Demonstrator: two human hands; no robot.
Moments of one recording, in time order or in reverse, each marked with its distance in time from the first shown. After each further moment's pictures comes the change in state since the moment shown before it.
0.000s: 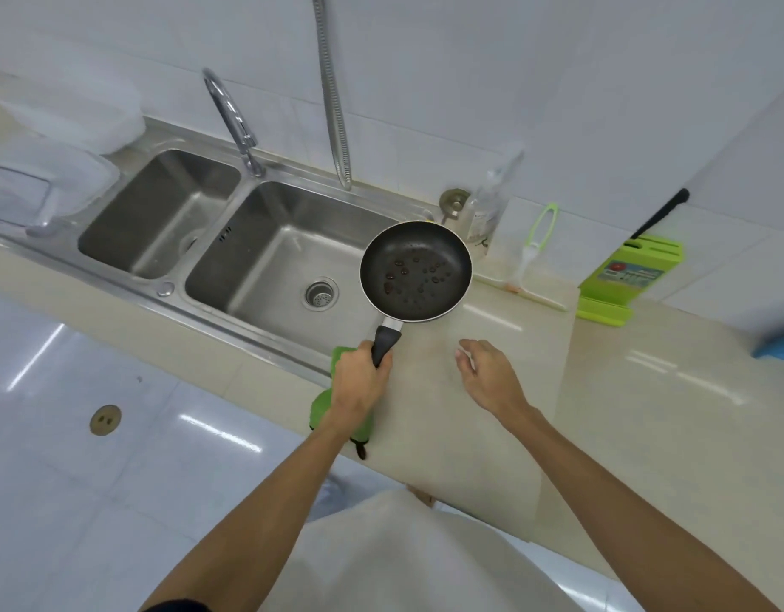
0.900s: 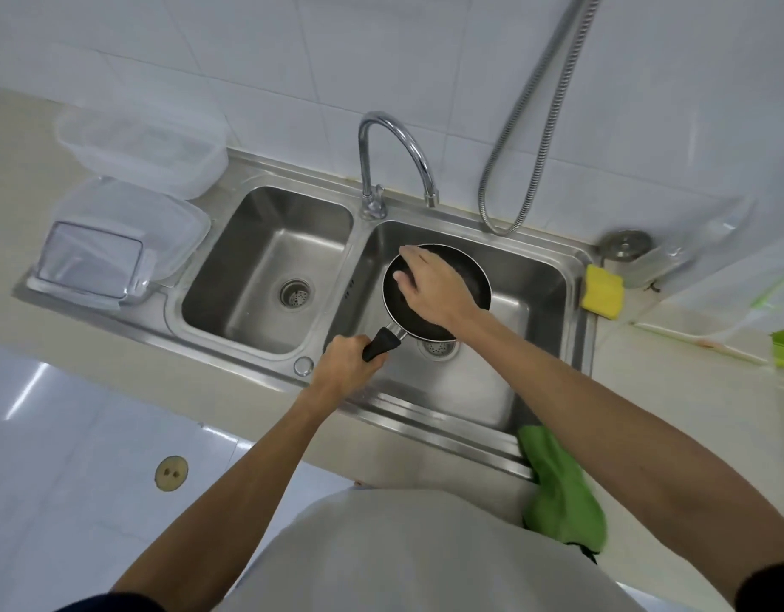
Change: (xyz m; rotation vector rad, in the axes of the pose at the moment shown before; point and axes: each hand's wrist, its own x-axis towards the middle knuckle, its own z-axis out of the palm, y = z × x) left_hand 0.276 -0.247 -0.231 0.087 -0.286 0.171; right_hand 0.267 -0.412 0.139 -0.112 0.049 -0.344
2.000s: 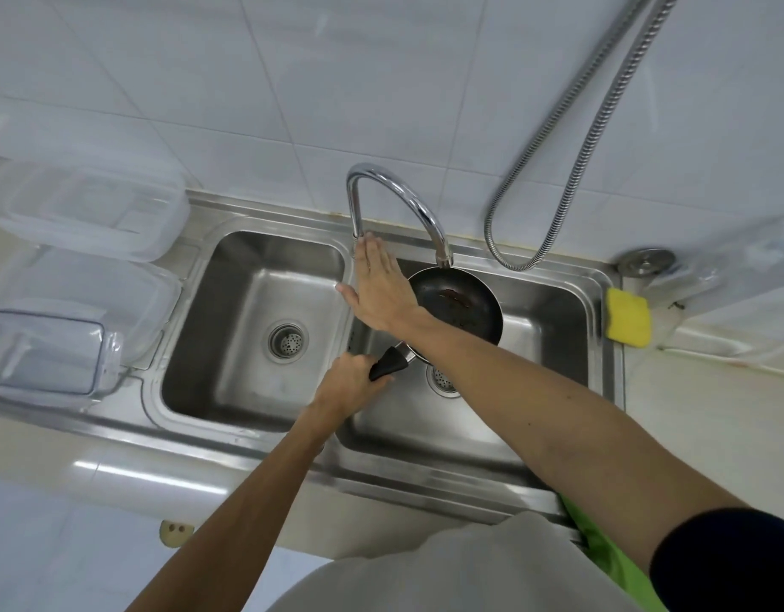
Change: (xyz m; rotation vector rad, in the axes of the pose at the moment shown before) left_hand 0.114 -0.010 -0.037 0.101 -0.167 0.166; right_hand 0.158 -0.011 0.068 -0.201 -0.146 0.107
